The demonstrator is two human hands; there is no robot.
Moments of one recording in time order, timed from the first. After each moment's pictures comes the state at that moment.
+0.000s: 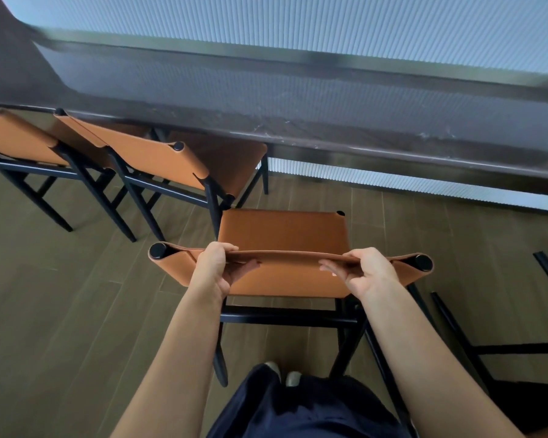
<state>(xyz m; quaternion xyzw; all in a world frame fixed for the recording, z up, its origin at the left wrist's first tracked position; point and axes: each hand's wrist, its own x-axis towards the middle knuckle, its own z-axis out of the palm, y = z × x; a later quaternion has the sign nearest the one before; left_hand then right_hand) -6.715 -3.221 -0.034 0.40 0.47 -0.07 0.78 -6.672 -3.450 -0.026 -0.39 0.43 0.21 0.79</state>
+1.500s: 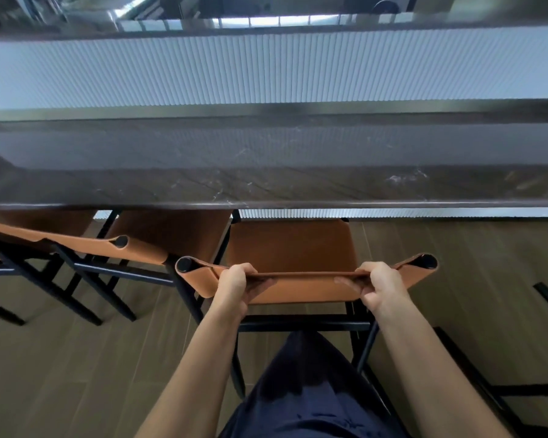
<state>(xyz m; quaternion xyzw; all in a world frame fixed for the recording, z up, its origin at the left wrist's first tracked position) -6.508 -3.268 -0.051 0.44 0.40 -0.11 0.80 -6.496 -3.495 -0.047 -0.43 0.43 0.09 0.79</state>
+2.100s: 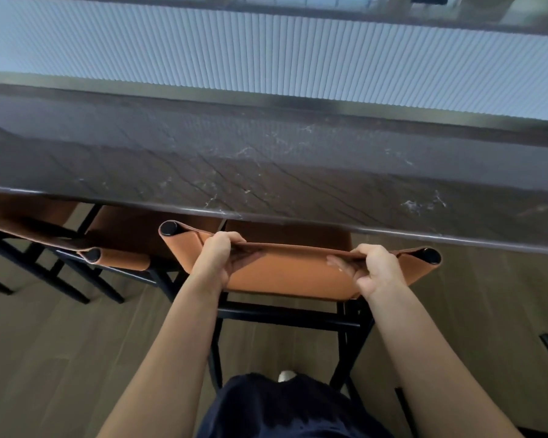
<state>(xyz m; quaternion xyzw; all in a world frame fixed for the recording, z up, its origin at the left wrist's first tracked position) -6.393 -3.265 -0.018 0.45 0.37 -0.10 0.81 -6.378 -3.496 -0.018 -0.44 0.42 0.13 0.78</state>
